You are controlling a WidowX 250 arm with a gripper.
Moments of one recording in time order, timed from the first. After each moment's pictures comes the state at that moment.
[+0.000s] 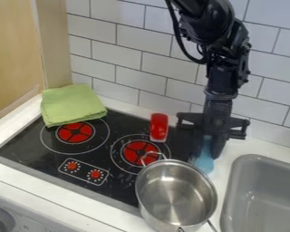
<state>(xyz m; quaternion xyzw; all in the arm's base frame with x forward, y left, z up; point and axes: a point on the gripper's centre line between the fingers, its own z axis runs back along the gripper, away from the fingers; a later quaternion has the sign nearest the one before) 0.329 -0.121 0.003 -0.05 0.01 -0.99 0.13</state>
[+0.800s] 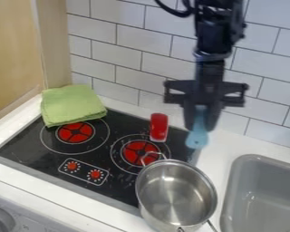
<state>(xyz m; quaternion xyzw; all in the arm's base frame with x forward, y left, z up) 0.298 -0.090 0.069 0.00 -0.02 -0.99 0.16</state>
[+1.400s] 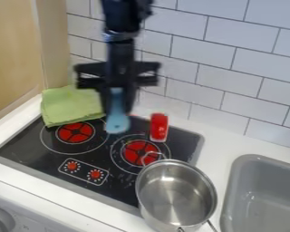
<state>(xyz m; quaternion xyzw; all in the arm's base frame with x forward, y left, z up) 0.255 0.004 0.082 0.01 0.01 -0.96 0.29</state>
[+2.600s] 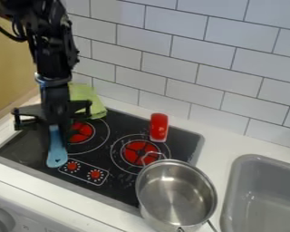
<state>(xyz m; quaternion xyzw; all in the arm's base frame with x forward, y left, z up) 0.226 0.069 0.015 -0.05 0.03 -0.92 0.40</state>
